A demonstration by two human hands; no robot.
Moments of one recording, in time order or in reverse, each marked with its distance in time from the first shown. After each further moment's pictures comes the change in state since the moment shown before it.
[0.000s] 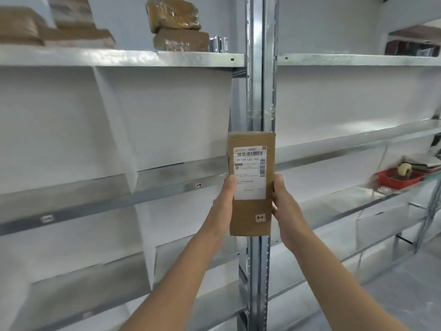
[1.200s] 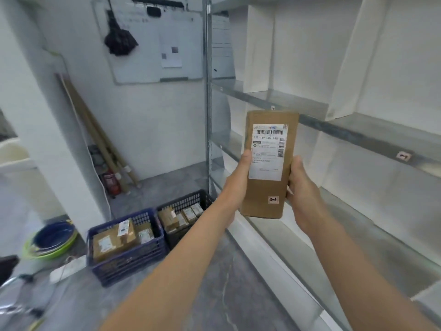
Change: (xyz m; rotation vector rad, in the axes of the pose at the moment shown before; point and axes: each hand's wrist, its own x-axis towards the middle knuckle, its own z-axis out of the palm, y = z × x) left_hand -0.380 -0.037 -0.283 -0.028 1.379 -0.231; right_hand -0.258 0.058 0.428 0.041 -1.390 0.218
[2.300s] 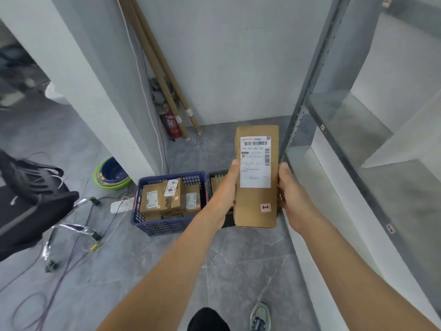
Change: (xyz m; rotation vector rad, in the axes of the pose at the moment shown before) left_hand 0.346 -0.165 -0.279 -0.115 0.432 -0.416; right_hand 0.425 0.183 0.275 -0.168 -0.460 0.519
